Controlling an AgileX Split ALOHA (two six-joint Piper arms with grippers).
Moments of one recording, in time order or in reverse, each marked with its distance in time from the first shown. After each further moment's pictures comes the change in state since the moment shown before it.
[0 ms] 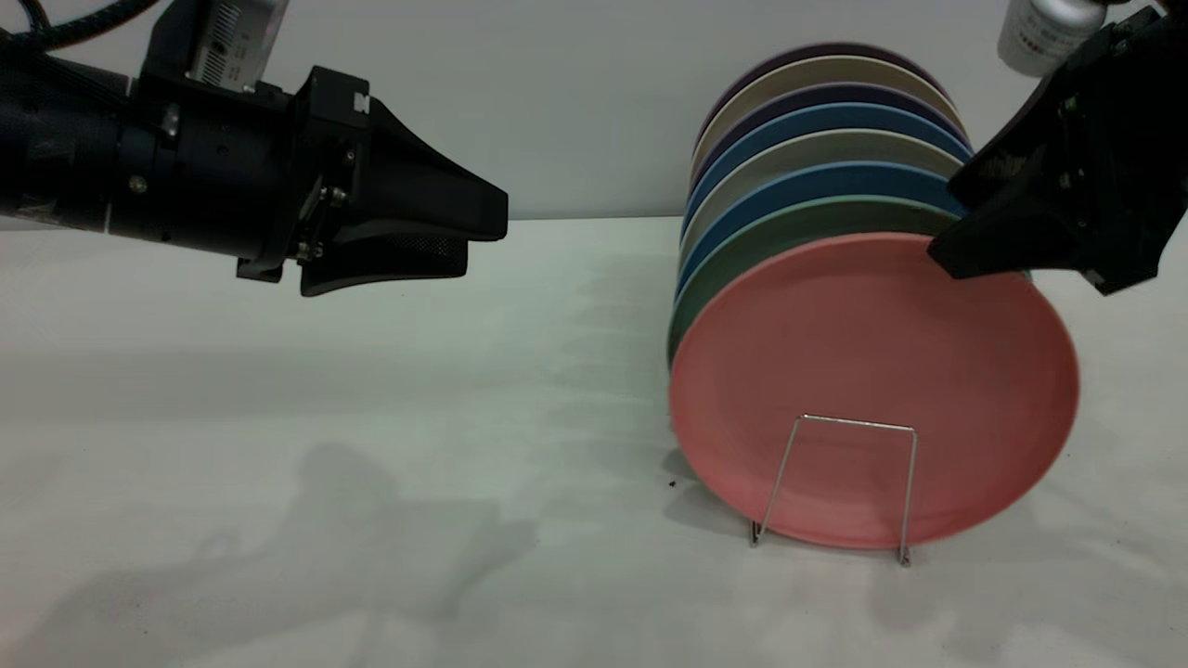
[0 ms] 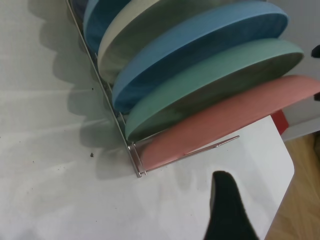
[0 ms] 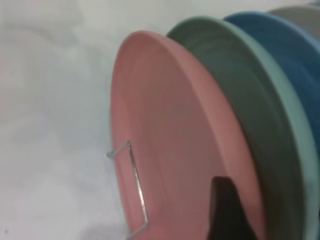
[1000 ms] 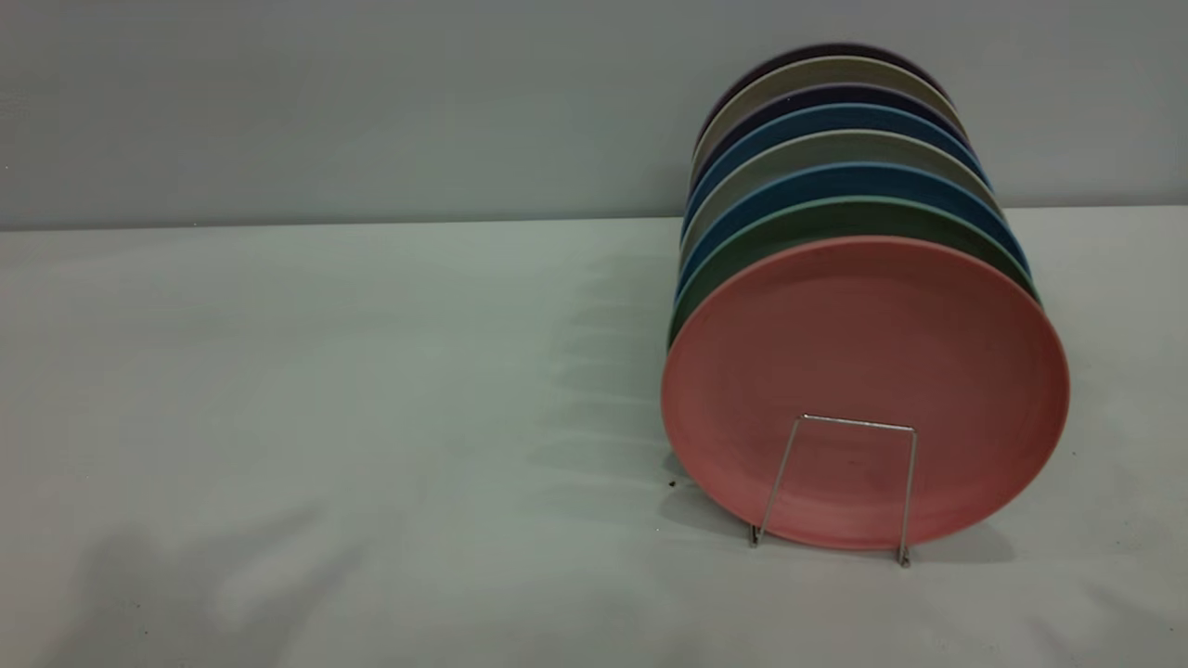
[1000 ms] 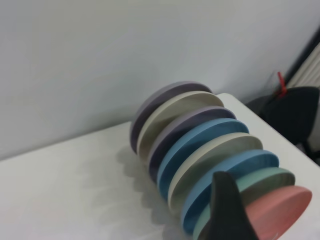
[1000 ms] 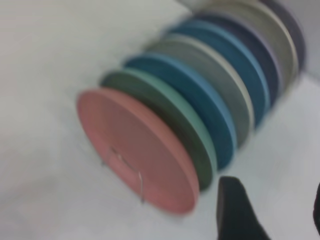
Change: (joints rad) left arm 0.130 -0.725 0.001 0.345 -0.214 -0.240; right arm 0.000 -0.647 0.000 -0.910 0.198 1.510
